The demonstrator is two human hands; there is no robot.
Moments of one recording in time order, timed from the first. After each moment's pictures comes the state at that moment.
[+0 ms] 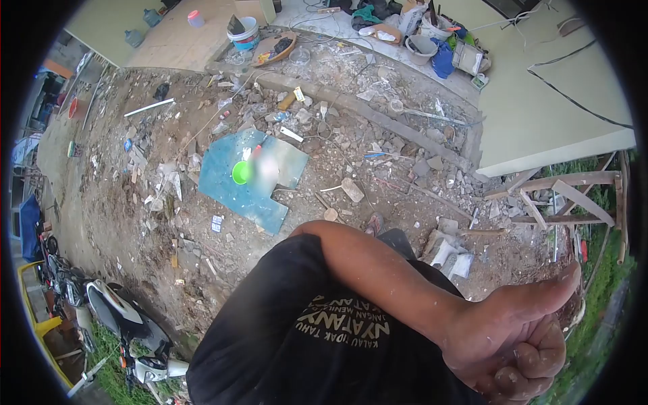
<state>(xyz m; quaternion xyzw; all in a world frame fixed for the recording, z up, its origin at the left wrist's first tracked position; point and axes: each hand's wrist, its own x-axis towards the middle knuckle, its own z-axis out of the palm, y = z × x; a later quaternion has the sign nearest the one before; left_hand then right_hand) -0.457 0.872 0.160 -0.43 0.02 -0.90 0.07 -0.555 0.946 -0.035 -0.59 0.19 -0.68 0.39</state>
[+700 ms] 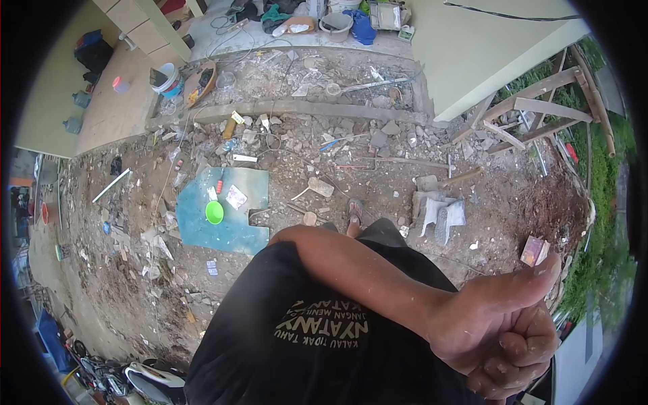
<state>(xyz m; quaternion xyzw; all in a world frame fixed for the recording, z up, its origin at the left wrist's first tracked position) -0.488 0.877 0.152 -0.39 -0.01 -0.92 0.01 -0.512 0.889 0.111 -0.56 -0.09 -0.82 0.06</state>
